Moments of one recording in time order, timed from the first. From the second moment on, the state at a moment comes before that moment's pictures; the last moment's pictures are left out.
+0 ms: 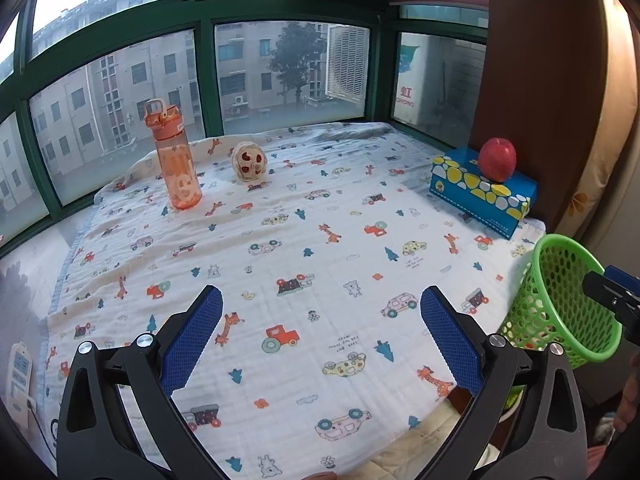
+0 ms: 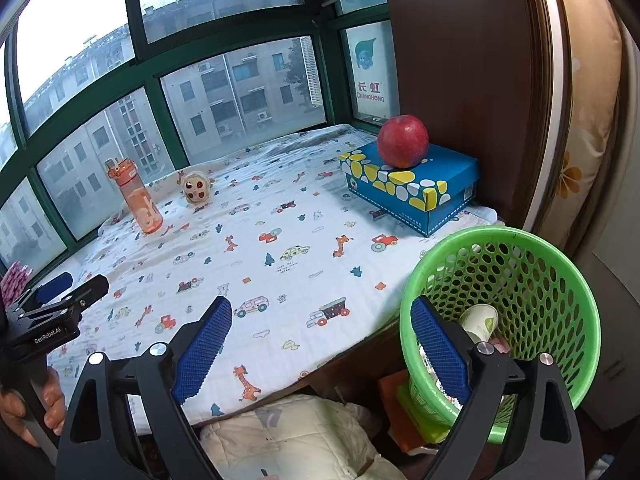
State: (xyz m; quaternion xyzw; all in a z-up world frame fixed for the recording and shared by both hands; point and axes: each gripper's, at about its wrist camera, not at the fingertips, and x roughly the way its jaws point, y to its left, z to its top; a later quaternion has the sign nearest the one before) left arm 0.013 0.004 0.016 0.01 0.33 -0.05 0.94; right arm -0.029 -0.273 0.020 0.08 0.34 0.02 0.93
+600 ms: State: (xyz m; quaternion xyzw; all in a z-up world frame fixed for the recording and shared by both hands) left arm 0.005 0.000 0.019 0.02 0.32 -0.04 0.95; right arm -0.033 -0.266 0.023 0.08 0.34 0.03 0.94
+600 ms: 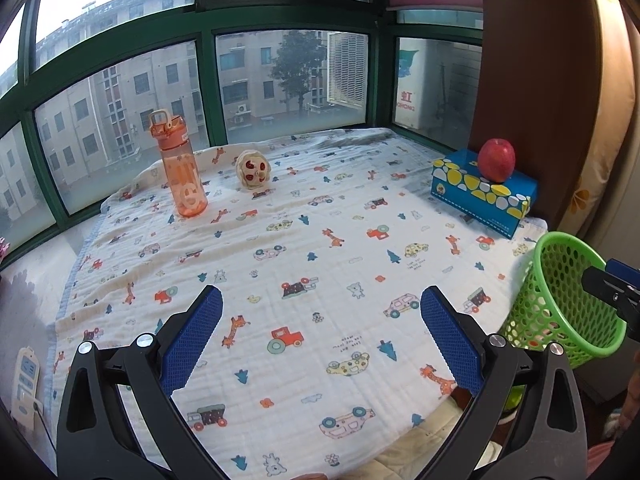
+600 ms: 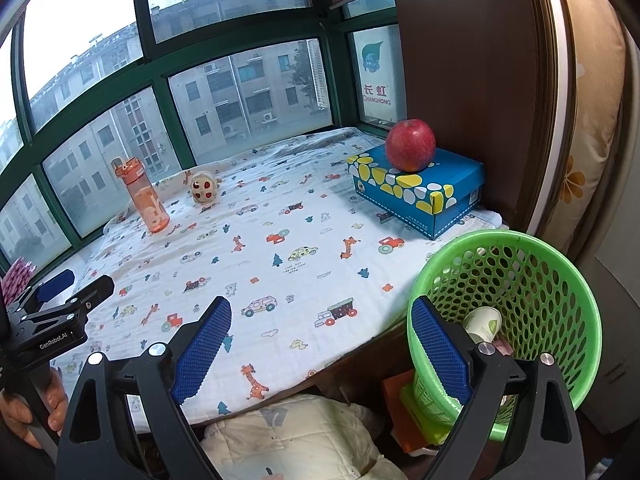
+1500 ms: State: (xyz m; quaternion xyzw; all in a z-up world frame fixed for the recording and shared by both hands) left arm 0.002 0.004 0.019 0.02 0.32 -0.03 0.95; right arm -0.033 -0.263 0.024 0.08 0.34 0.03 0.94
